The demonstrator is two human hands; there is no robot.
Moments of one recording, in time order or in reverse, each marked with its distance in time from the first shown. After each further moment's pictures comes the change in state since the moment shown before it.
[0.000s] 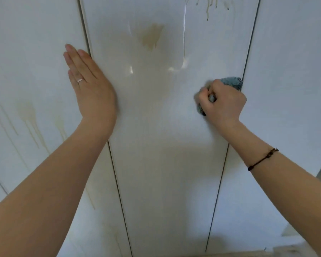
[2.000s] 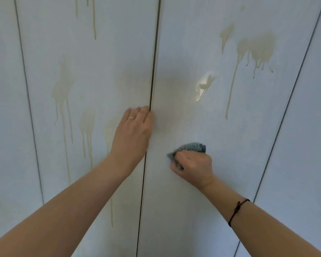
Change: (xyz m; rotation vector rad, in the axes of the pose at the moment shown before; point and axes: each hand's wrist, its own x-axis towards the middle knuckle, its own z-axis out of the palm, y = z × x) left_hand -0.026 -0.064 -0.039 -0.142 -0.129 0.421; right_hand -0.068 -0.109 0.058 0.113 -0.046 -0.546
